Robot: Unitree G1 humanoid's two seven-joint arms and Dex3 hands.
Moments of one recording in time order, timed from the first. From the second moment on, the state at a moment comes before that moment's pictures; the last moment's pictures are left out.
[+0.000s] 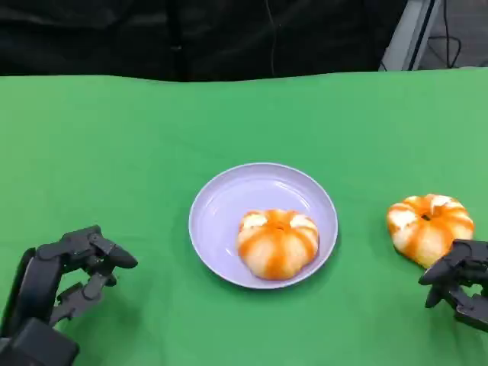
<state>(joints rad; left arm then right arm) -0.18 0.27 0.01 0.88 0.20 -1.00 0.15 -0.27 -0.19 -0.21 1.07 0.20 -0.99 0.66</state>
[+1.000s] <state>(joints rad) -0.17 0.26 0.01 0.87 0.19 -1.00 0.14 -0.27 -0.19 -0.21 1.07 0.20 -0.99 0.65</state>
